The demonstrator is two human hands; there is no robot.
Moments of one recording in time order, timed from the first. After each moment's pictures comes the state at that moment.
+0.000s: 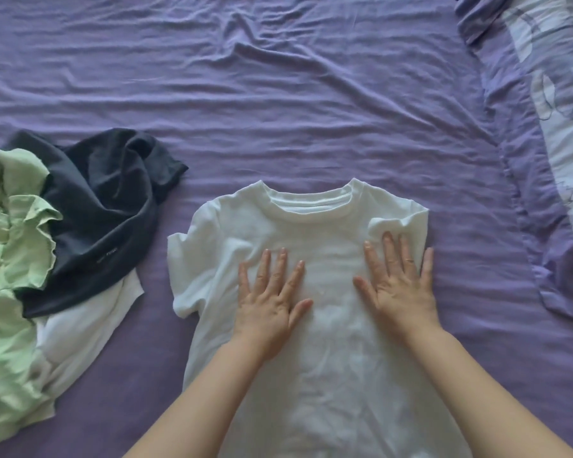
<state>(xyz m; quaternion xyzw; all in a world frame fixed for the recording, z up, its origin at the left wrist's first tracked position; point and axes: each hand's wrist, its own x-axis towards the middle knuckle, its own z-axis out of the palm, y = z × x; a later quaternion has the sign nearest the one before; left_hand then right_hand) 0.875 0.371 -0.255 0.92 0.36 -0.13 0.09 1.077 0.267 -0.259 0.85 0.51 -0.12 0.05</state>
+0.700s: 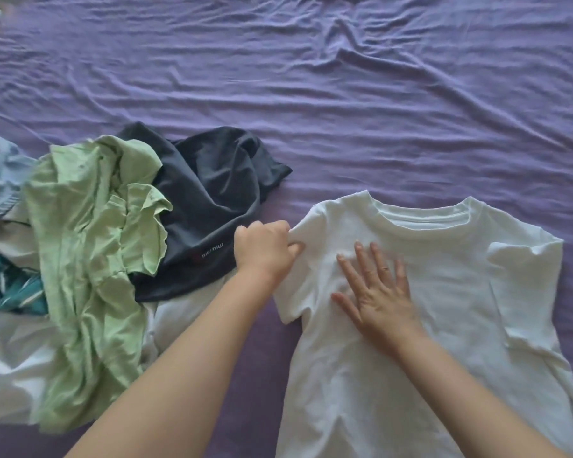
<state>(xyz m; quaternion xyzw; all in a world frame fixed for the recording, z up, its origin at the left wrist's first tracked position) 0.797 0.526 -0.207 0.84 0.54 -0.06 0.07 0.931 0.375 -0.250 0.77 0.62 -0.14 -0.02</state>
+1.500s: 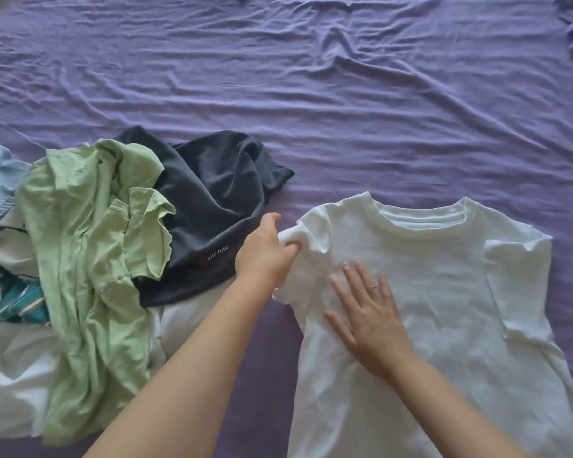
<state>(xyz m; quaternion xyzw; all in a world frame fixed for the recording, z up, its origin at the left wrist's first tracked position) 0.781 0.521 -0.191 0.72 0.62 0.03 0.33 0.896 0.358 -0.238 0.76 0.63 -0.16 -0.05</state>
